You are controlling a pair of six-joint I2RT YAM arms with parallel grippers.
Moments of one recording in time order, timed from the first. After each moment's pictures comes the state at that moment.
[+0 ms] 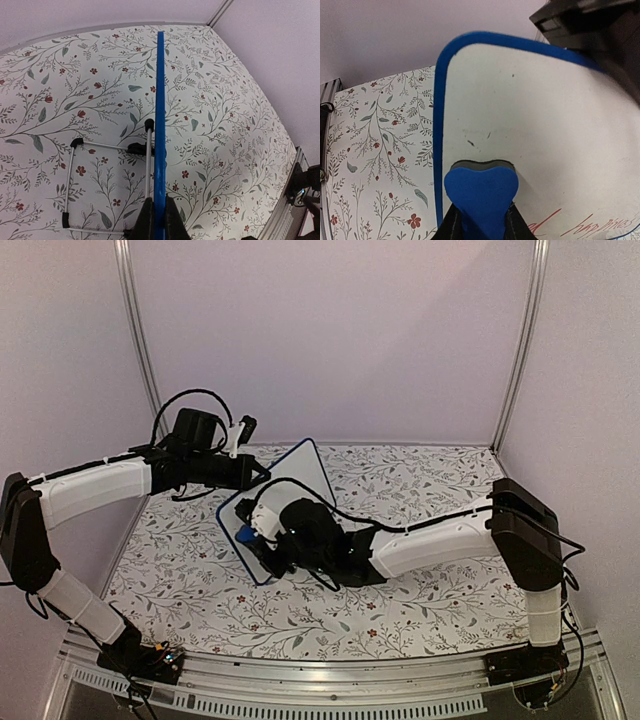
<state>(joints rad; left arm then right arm) -0.52 1.48 1.10 -0.23 0.31 -0.29 1.22 2.10 1.43 0.31 0.19 -0.07</state>
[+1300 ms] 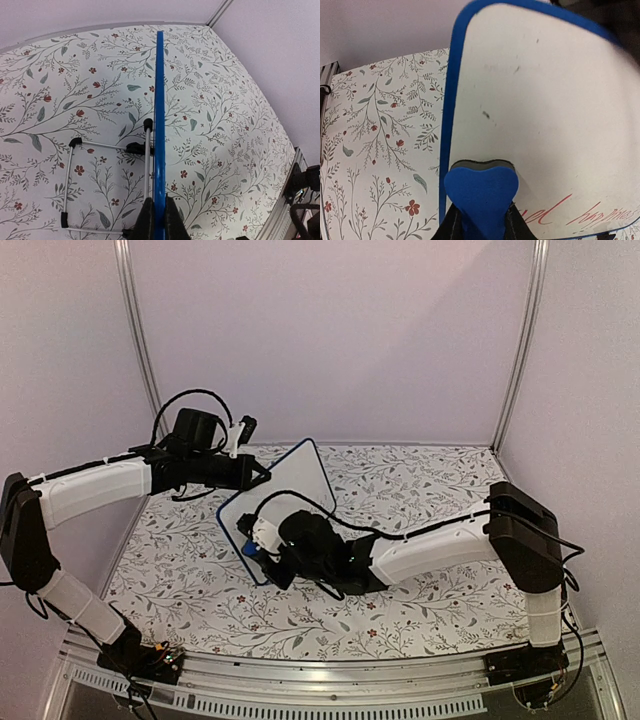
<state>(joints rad) -0.52 1.48 1.10 -0.23 0.31 -0.29 1.24 2.10 1.42 0.27 0.22 -0.09</state>
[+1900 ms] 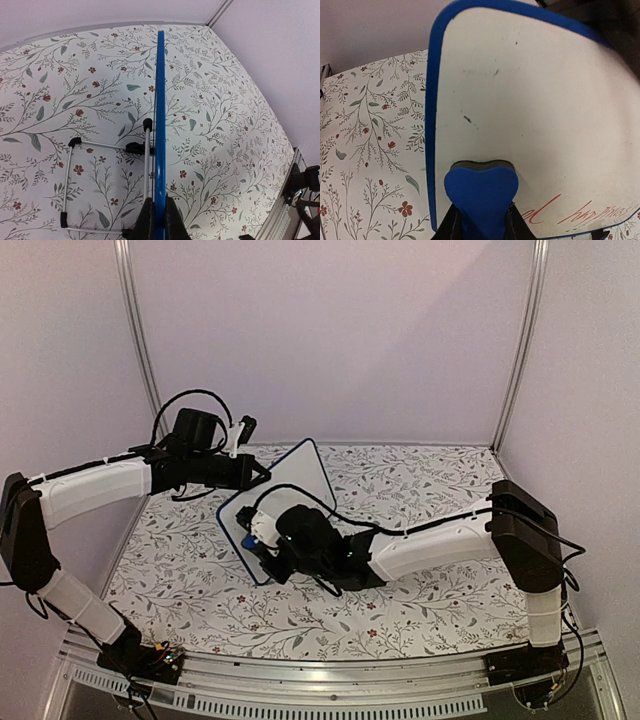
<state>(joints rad) -0.52 1.48 1.10 -0.23 0.32 -0.30 1.23 2.10 1.39 0.24 0.26 -0.06</state>
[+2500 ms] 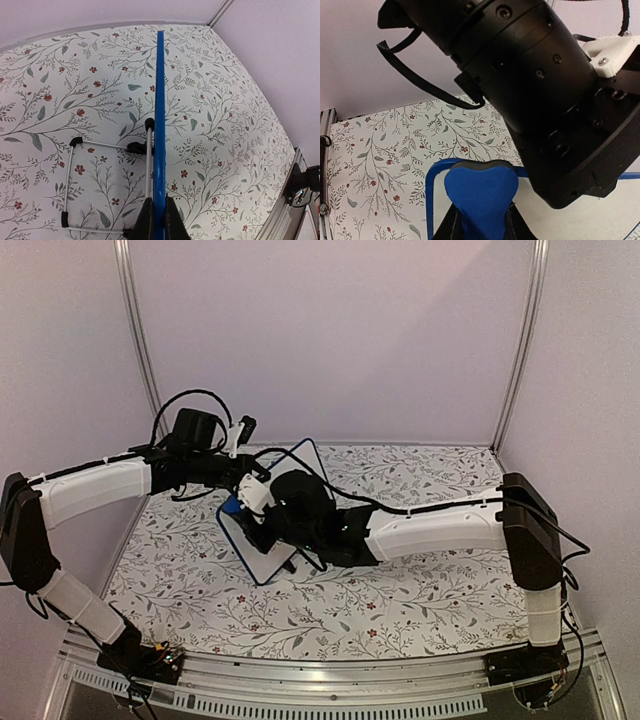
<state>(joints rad) -0.52 1.48 1.10 -0.23 0.32 -0.30 1.21 2.10 1.59 0.24 0.22 -0.13</state>
